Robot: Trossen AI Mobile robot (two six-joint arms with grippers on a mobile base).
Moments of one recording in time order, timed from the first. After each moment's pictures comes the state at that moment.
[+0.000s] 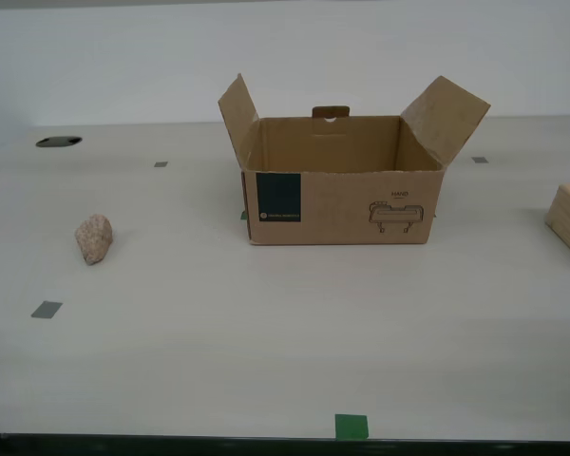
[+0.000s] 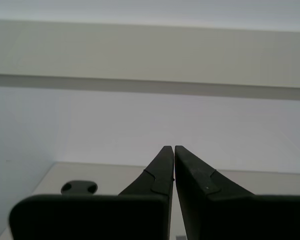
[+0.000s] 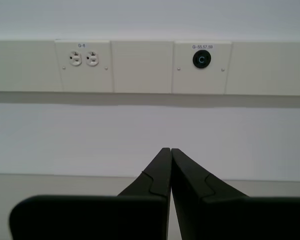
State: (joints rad) arm 0 0.00 0.96 0.68 0.24 -0.01 0.00; arm 1 0.00 1.03 0.75 0.20 0.00 -0.03
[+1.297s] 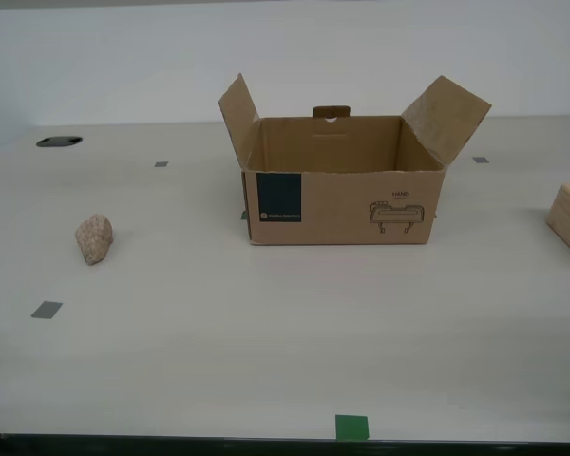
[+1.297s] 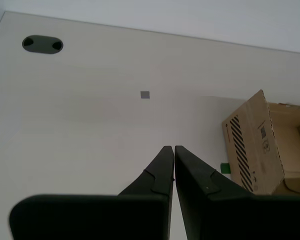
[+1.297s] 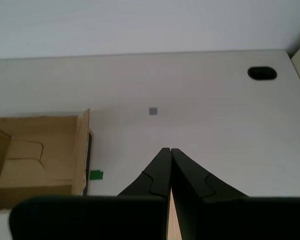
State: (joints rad) arm 0 0.00 1.09 1.53 -1.16 0.05 0.07; arm 1 0.00 1.05 1.16 -0.83 0.15 -0.10
